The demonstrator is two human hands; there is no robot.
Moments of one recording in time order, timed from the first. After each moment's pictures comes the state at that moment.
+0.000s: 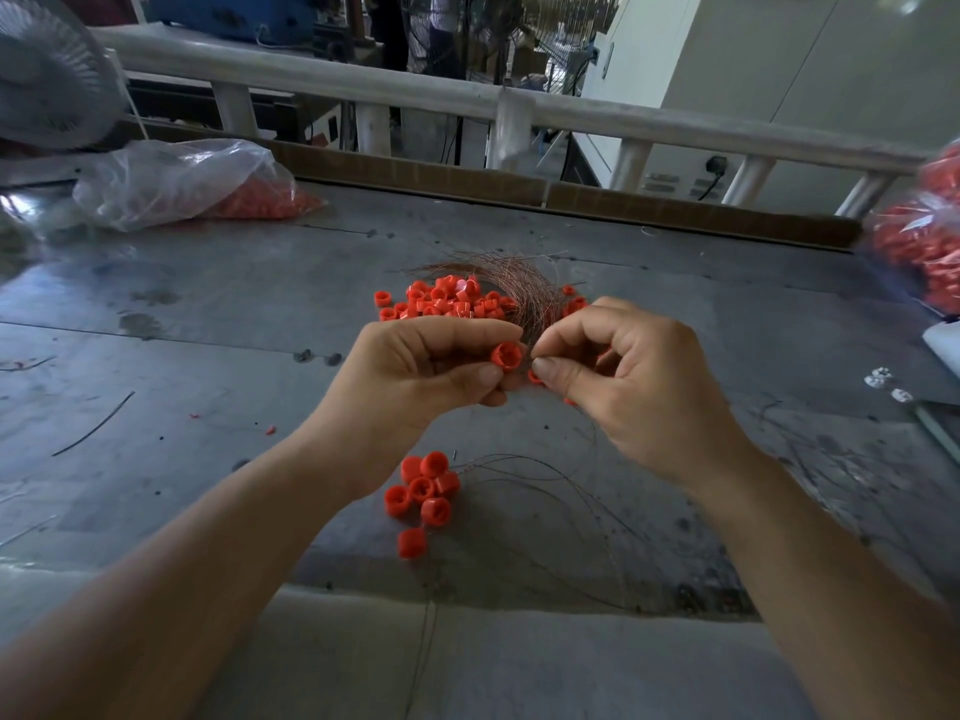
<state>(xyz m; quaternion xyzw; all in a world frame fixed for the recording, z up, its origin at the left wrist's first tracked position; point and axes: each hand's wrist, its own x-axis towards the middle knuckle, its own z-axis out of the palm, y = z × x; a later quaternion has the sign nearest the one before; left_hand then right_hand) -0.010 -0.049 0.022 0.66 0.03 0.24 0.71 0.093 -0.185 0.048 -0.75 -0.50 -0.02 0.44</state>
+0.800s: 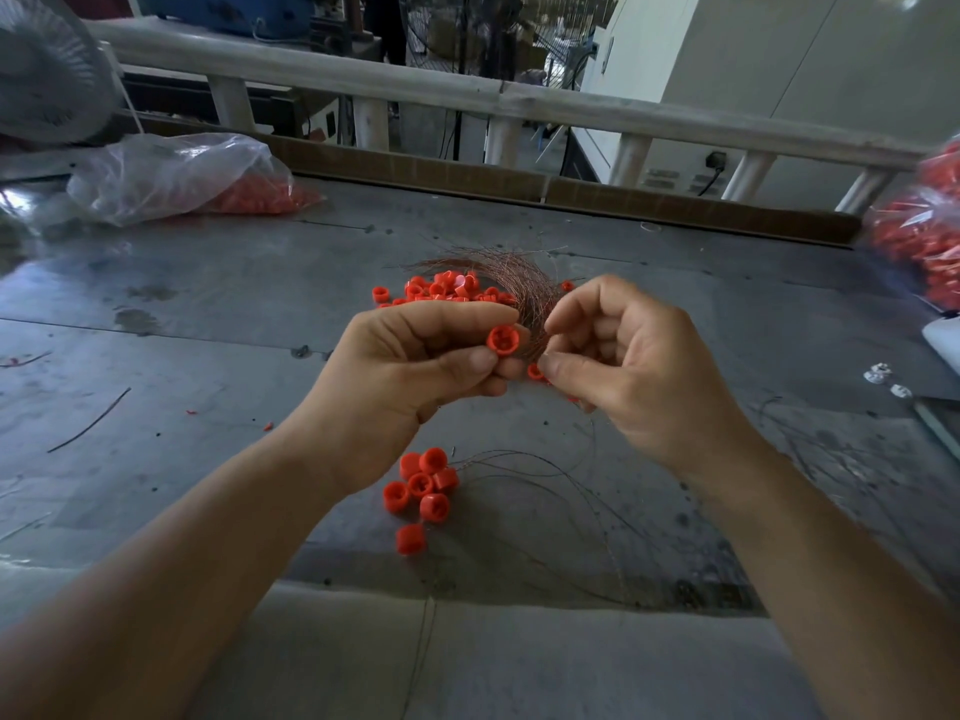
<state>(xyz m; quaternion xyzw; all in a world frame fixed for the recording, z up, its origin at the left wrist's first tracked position) -0.013 -0.048 0.027 0.59 0.01 0.22 0.78 0.093 -0.184 0.050 -0.71 -0.46 0.10 0.53</state>
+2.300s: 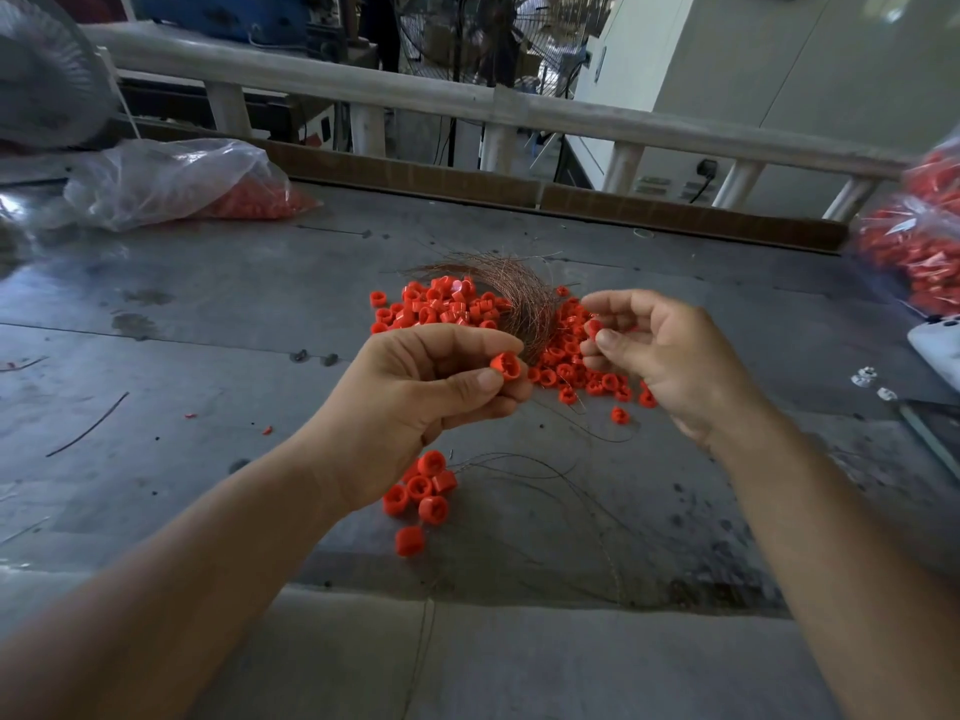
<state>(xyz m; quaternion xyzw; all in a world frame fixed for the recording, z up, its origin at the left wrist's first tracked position) -0.015 -0.055 0.024 0.58 0.05 0.17 0.80 0.139 -0.190 0.037 -0.73 -0.34 0.15 0.58</state>
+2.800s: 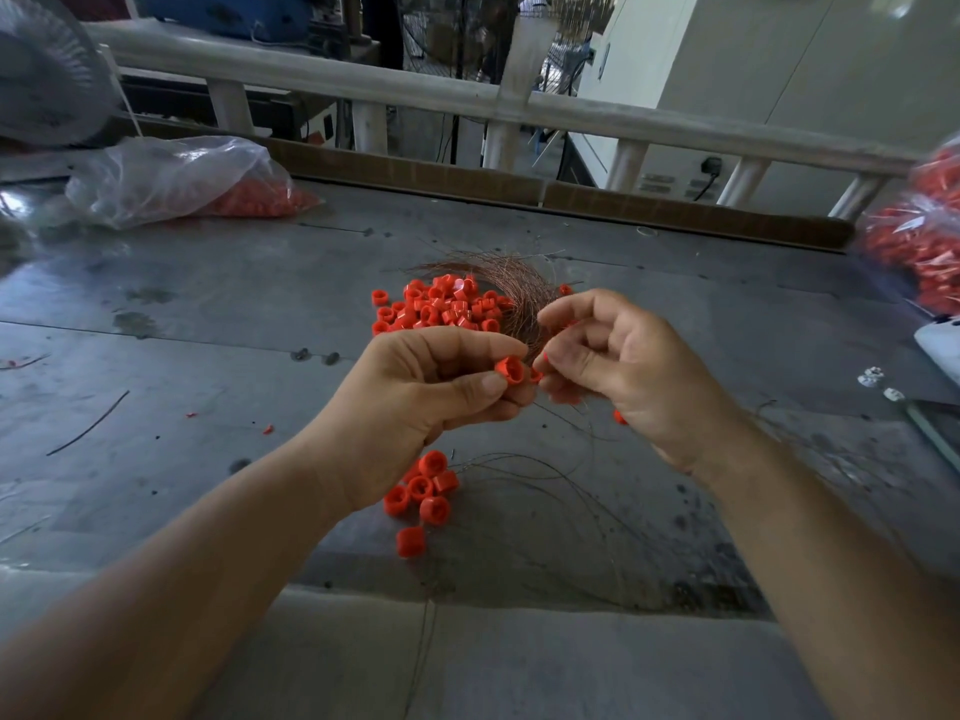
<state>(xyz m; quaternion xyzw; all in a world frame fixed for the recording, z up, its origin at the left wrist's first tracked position) -0.013 -0.055 0.023 0.61 0.04 0.17 0.78 0.111 -0.182 0.040 -0.68 -0.41 0.22 0.57</state>
